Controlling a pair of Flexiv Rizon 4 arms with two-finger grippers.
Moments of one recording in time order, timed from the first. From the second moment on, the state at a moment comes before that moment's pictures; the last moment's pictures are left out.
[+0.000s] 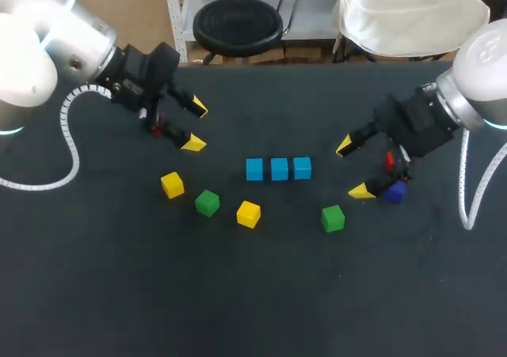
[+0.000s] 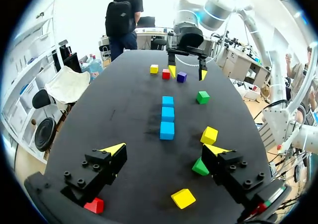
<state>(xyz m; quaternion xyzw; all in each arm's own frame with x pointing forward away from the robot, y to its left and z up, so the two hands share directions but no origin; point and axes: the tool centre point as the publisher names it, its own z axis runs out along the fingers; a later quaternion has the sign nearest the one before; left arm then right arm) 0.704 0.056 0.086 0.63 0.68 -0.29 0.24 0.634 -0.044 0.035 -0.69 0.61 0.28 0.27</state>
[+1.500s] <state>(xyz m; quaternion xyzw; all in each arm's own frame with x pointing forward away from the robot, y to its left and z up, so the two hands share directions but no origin) 0.704 0.056 0.086 0.63 0.68 -0.29 0.24 0.565 -0.031 0.019 -0.72 0.56 0.32 0.26</state>
